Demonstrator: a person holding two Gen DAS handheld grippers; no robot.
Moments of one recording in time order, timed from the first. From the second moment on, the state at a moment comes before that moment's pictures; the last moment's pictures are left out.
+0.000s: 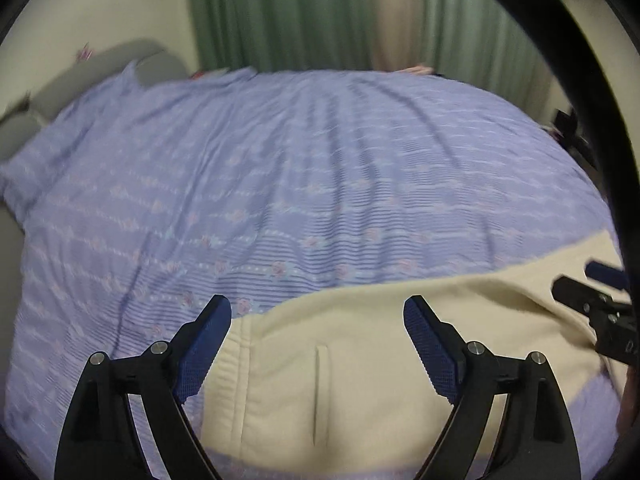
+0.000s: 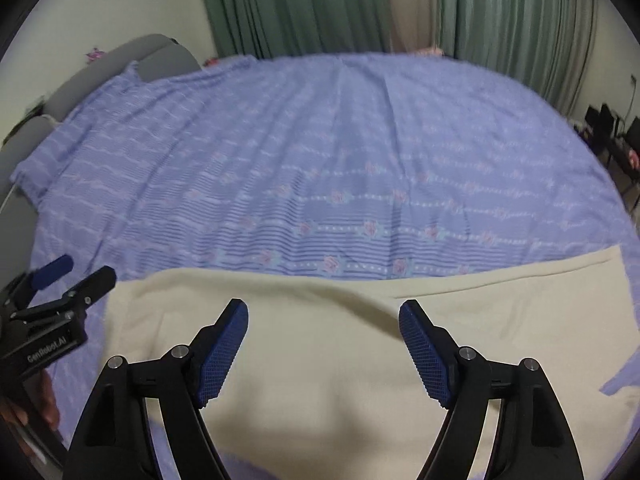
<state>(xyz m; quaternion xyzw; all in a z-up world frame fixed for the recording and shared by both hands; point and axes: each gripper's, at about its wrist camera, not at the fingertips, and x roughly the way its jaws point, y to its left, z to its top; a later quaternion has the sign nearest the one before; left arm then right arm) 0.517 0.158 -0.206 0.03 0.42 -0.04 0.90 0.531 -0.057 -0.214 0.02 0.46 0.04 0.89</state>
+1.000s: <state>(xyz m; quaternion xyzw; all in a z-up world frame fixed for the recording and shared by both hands) 0.274 -0.051 -0.032 0.01 0.32 -0.22 0.92 0.208 -0.277 -0.033 0.05 0.37 -0.08 0.92</state>
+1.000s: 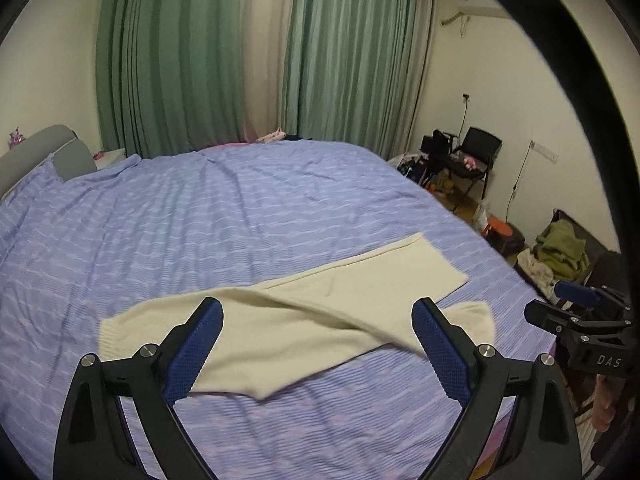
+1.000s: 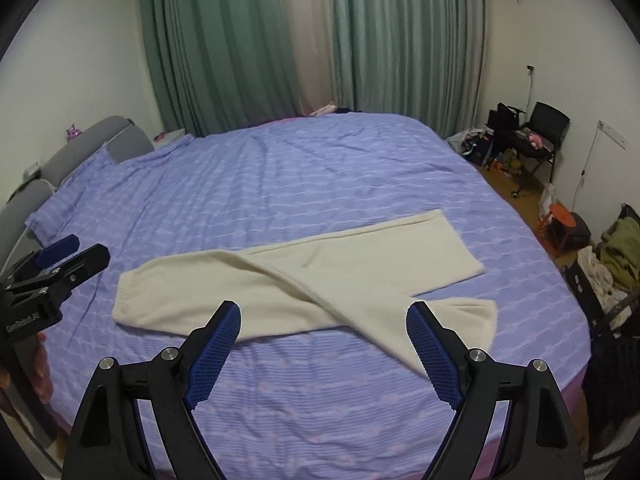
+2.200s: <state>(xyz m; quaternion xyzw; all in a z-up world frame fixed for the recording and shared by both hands) 0.337 -0.298 -0.264 0.01 0.50 -0.18 0.85 0.221 -0.543 -0.289 0.26 0.51 -0.10 0.81</state>
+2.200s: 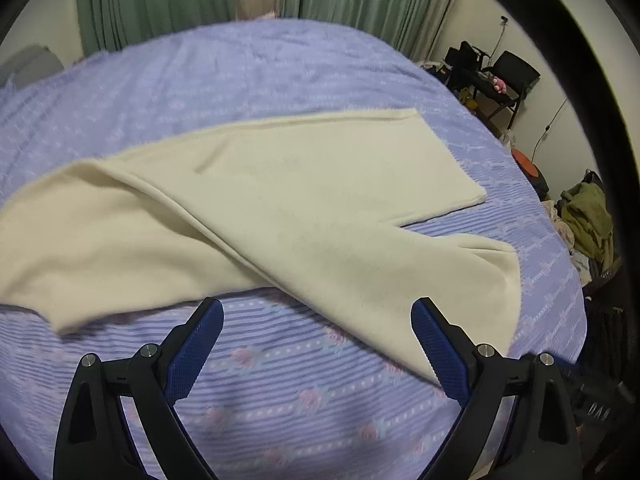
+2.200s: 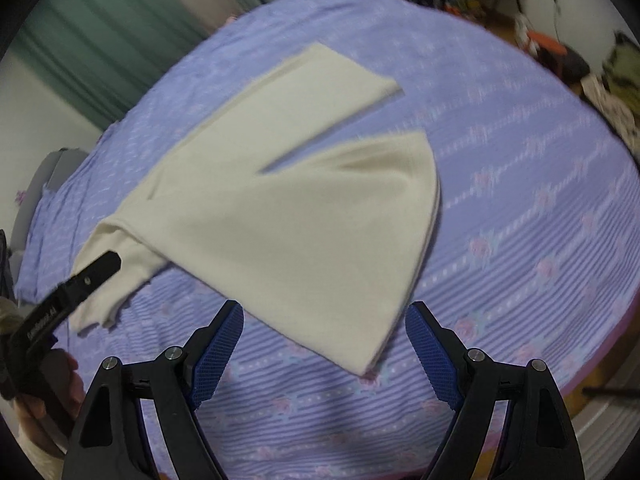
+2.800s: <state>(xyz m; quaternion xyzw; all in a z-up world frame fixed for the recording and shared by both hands) 0.379 -0.315 -0.349 -0.08 0.59 -0.19 0.78 0.221 -0.555 -0.366 0.32 0.55 -0.13 0.76</state>
